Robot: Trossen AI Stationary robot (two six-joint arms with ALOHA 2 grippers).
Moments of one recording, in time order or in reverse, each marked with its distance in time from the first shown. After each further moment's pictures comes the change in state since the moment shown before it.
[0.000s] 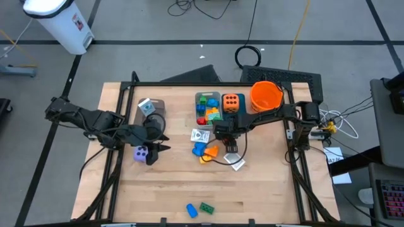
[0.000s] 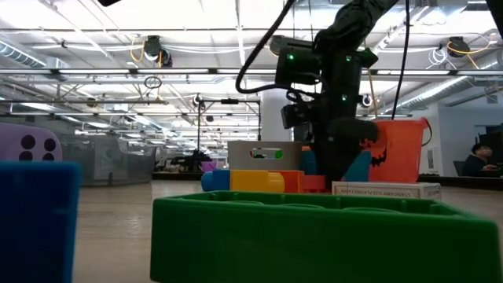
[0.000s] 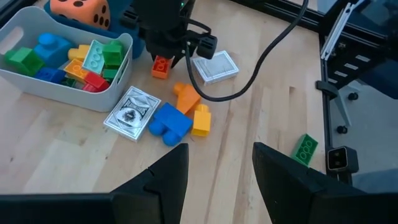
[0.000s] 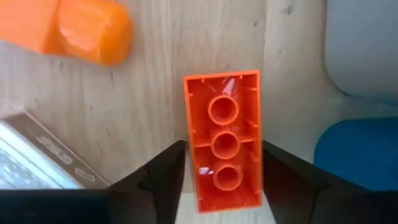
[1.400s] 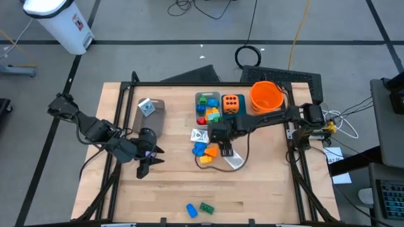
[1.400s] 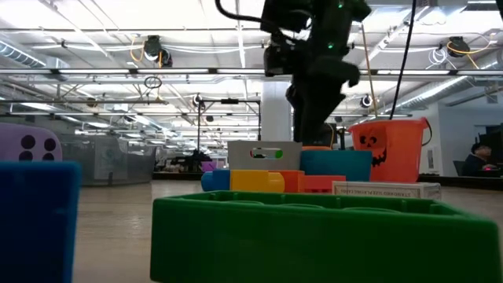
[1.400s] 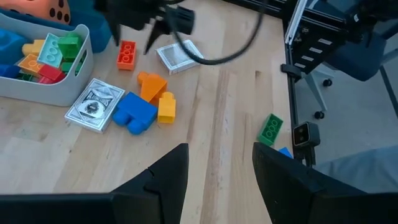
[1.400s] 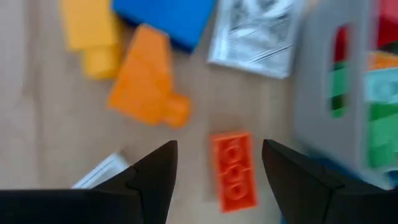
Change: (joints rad) left arm -0.205 0.000 0.000 0.000 -0.074 -0.088; right arm 0.101 -0.039 0.225 -0.161 0.055 0.035
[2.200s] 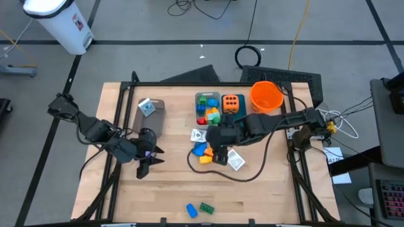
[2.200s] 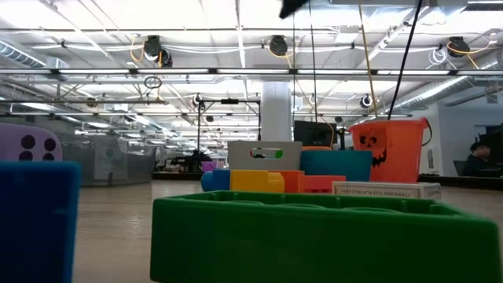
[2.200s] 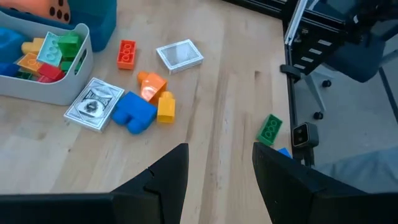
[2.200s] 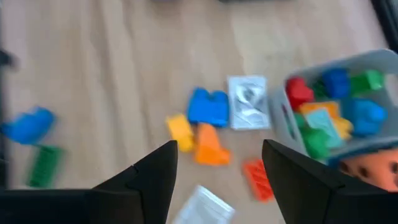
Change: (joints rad) left arm -0.006 0.000 0.000 0.000 0.000 -0.009; right arm 0.206 0.017 0.610 -0.411 0.172 0.420
